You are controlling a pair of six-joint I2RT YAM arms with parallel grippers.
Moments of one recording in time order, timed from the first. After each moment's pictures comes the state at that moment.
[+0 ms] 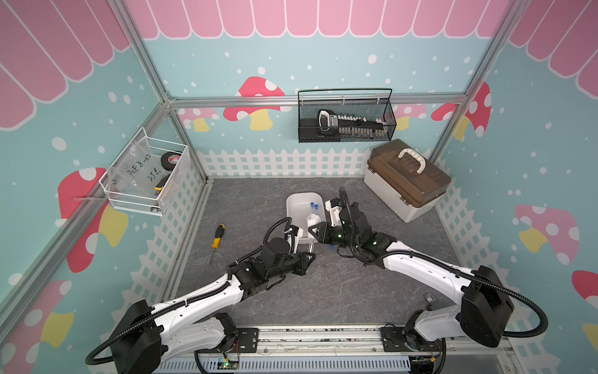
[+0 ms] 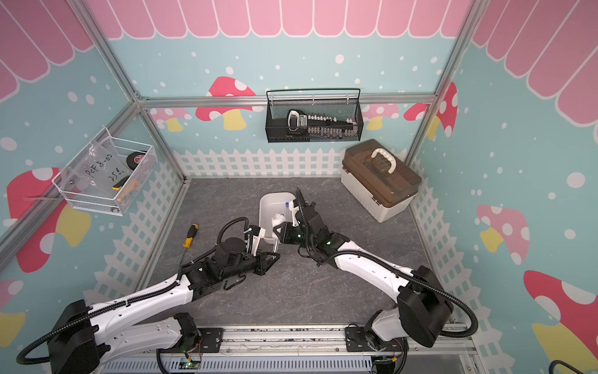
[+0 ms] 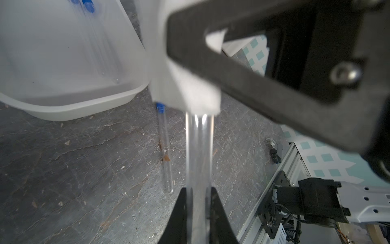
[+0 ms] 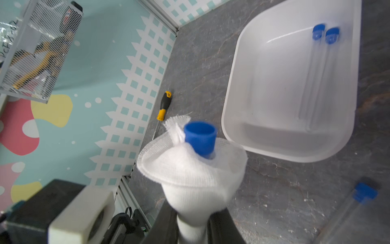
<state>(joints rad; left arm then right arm) -0.83 1.09 0.63 -0.05 0.13 -0.67 0.73 1.42 1.02 -0.05 -0.20 0.77</state>
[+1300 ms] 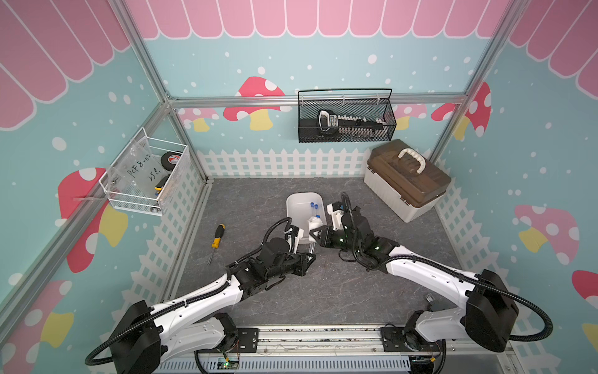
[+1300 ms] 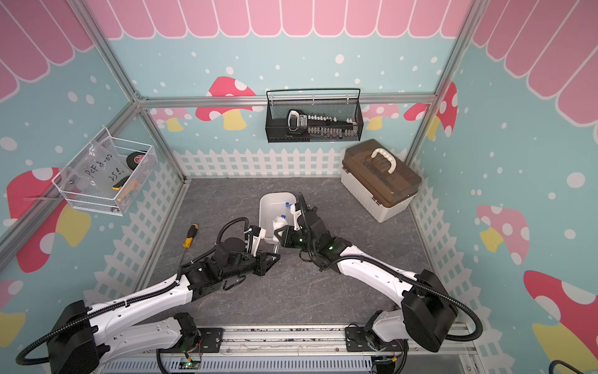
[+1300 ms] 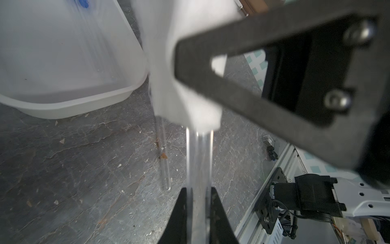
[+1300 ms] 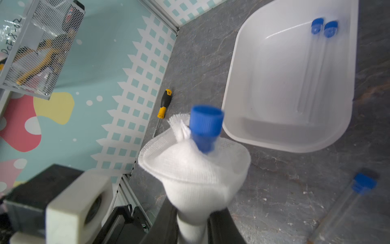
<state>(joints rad) -0.82 1.09 0.63 -0.06 0.15 -0.67 0.74 1.39 0.96 -0.02 -0.18 0.78</state>
